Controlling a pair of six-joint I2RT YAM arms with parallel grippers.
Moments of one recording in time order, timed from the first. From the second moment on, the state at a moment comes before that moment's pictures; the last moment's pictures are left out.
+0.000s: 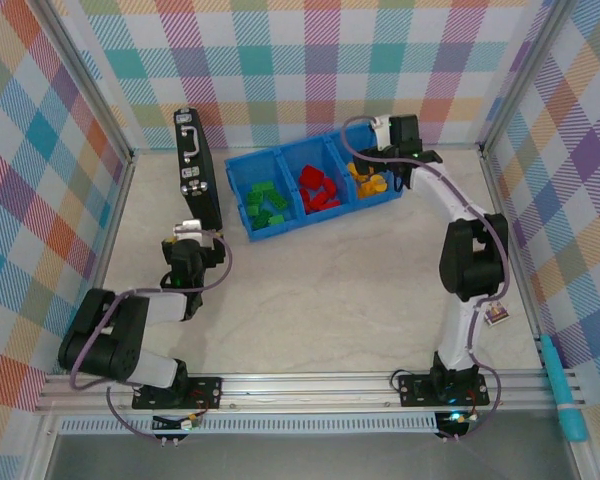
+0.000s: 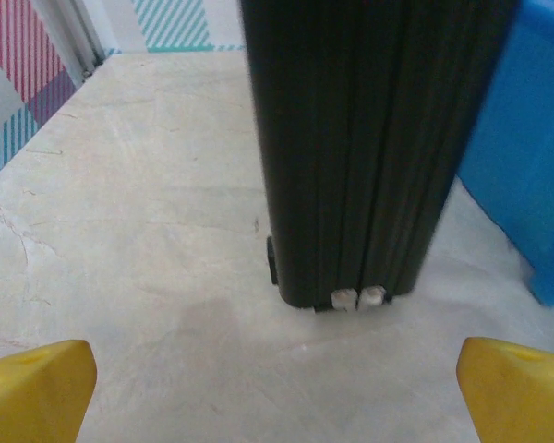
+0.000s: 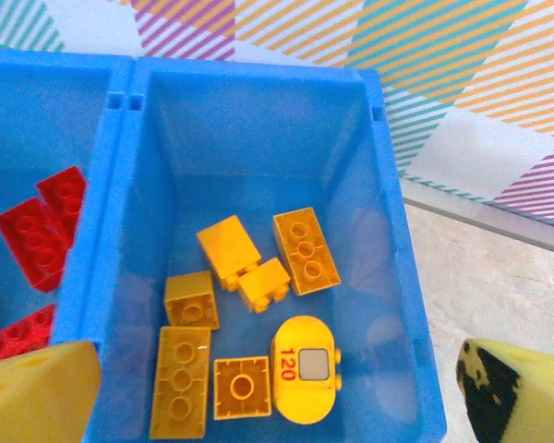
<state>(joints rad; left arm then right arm) -0.16 1.49 0.34 0.77 -0.35 -0.06 0.23 1.97 1.70 -0.38 -0.02 -0.16</state>
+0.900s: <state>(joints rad) -0.11 1.59 0.38 0.78 -0.28 -0.11 0.10 1.27 0.53 0.07 -0.03 0.09</state>
